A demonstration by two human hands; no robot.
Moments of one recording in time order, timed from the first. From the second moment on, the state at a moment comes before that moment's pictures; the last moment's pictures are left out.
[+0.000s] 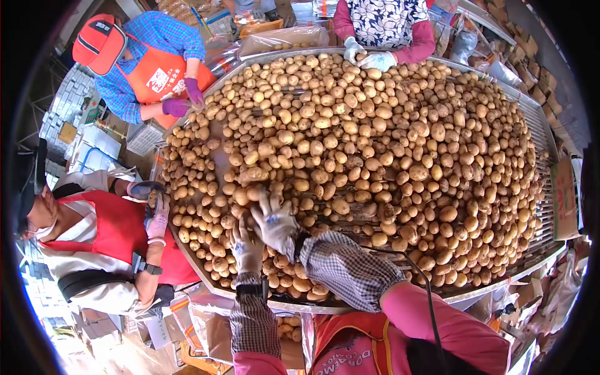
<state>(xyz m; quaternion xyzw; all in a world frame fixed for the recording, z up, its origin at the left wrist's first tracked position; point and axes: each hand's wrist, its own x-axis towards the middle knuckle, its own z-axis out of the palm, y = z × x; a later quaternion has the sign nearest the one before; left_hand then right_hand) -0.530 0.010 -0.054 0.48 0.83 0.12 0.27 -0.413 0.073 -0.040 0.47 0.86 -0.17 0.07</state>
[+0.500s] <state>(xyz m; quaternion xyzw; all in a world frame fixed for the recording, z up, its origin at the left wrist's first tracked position) -0.492 -0.129 -0.097 0.61 0.77 0.20 0.00 -0.204 -0.091 -0.075 0.46 0.84 -0.13 -0.27</state>
